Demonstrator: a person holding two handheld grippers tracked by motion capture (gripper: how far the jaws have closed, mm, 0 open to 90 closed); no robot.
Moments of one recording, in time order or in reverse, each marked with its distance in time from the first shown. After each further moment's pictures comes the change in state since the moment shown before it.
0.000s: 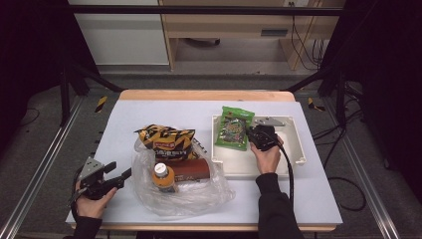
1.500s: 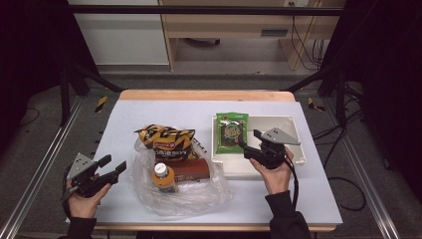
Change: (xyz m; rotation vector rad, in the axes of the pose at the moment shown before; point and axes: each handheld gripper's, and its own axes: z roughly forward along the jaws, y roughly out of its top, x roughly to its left) left arm -0.002 0.023 -0.024 -0.125 -0.012 0.019; right arm 0.042 0.004 -0.094 -0.190 0.130 -0.068
